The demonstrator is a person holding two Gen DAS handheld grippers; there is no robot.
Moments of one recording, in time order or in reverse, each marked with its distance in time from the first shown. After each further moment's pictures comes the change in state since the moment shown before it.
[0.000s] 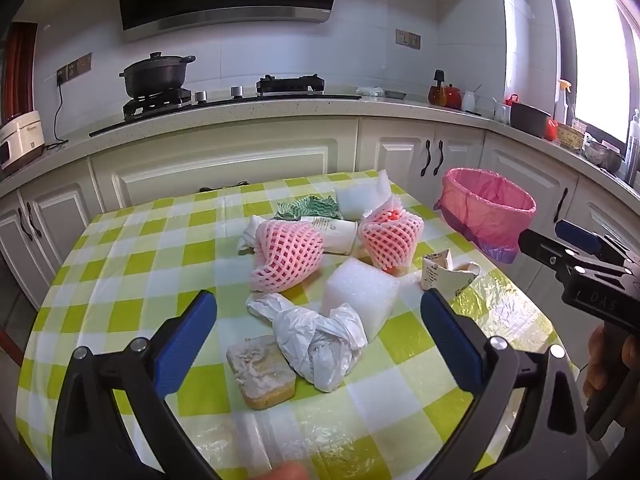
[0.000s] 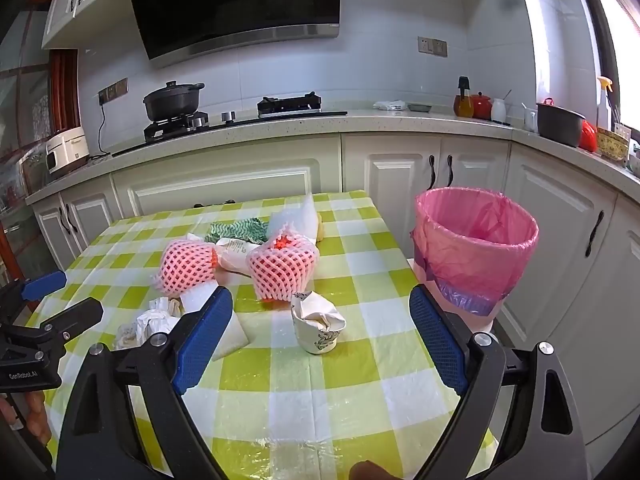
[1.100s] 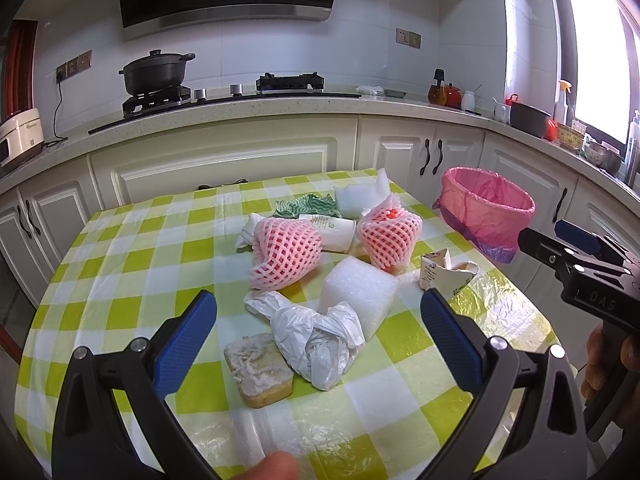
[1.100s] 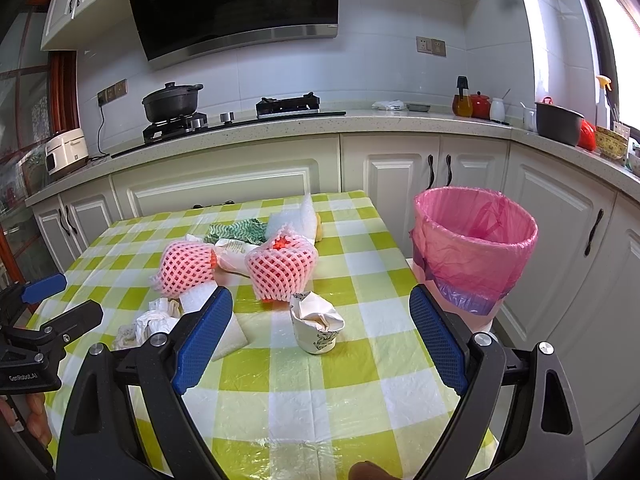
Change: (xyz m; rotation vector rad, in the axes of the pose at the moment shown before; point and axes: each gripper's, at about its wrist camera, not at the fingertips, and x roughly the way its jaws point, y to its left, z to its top) left arm 0.000 0.001 -0.001 -0.004 0.000 -0.001; right arm -0.002 -0.001 0.001 0.002 -0.002 0.001
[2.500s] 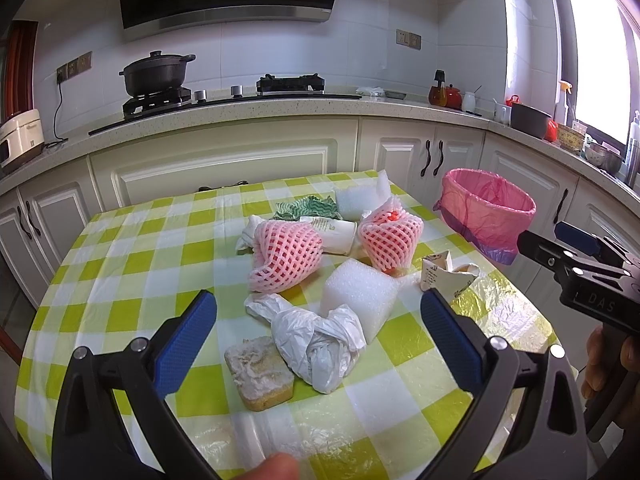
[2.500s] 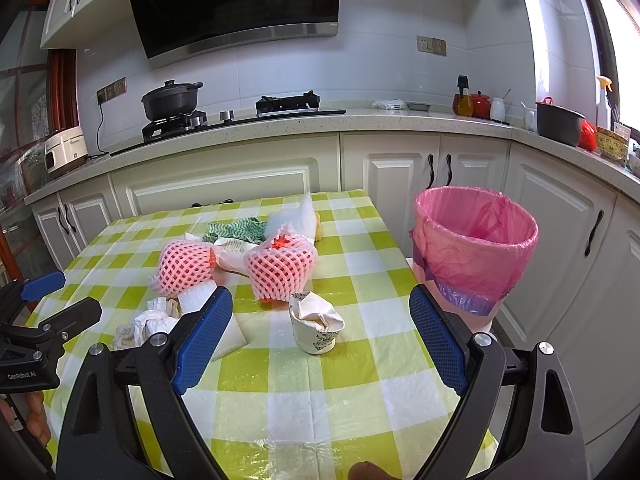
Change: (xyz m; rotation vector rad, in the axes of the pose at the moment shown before) left arm 0.001 0.000 0.002 0.001 0.000 0.001; right arm 0.002 0.001 0.001 0.000 0.003 -0.002
